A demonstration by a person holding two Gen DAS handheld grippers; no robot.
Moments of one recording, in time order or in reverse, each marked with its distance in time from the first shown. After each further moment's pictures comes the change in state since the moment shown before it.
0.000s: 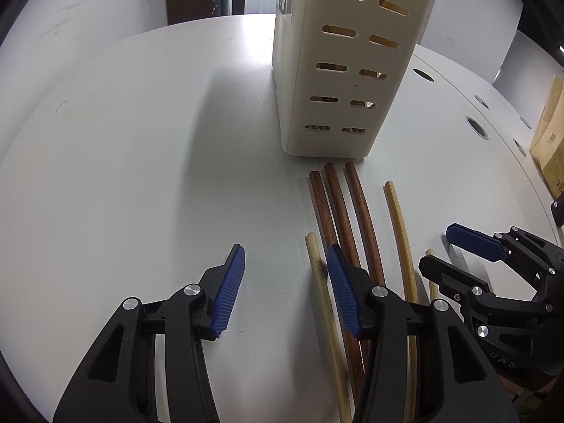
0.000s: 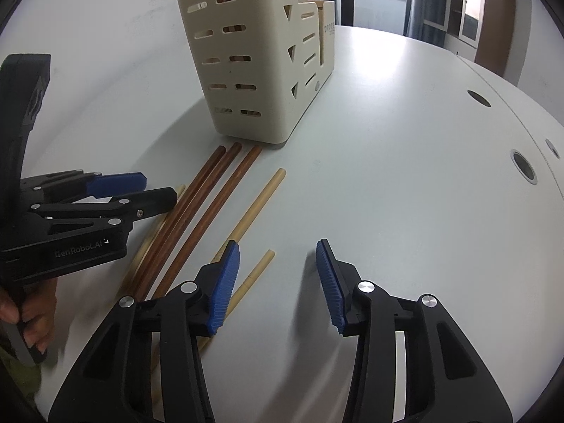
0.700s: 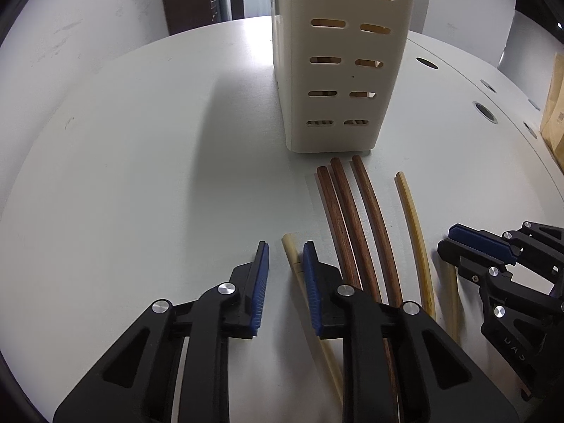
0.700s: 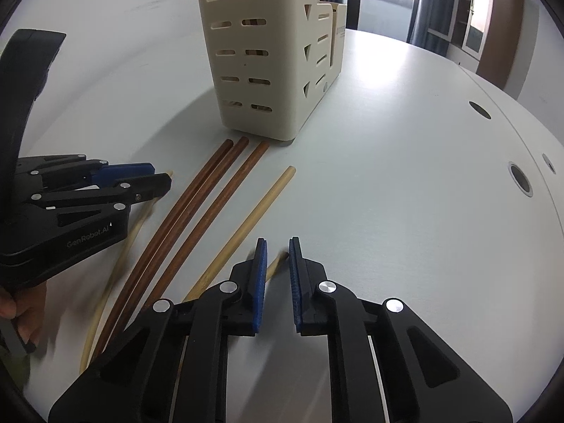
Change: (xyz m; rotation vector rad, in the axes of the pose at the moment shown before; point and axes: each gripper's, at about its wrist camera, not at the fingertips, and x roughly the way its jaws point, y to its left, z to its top) left arm 0.001 -0.004 -0.002 0.072 -0.005 0.077; right arm 0.002 0.006 -0.002 -0.045 0.004 -0.021
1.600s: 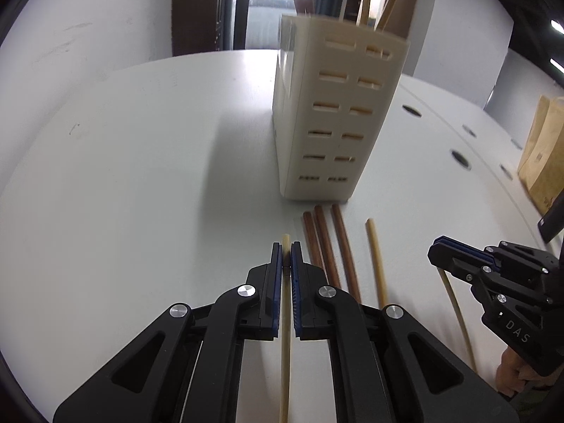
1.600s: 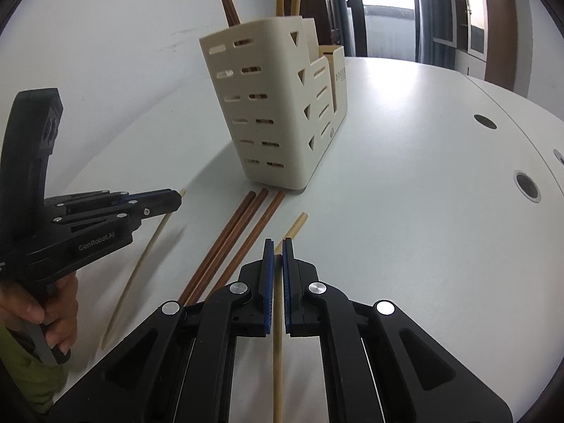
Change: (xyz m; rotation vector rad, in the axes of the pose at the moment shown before) left arm -0.050 0.017 0.003 -0.098 -0.148 -0.094; right arm -0.047 -0.016 0.019 0.062 -0.172 0.142
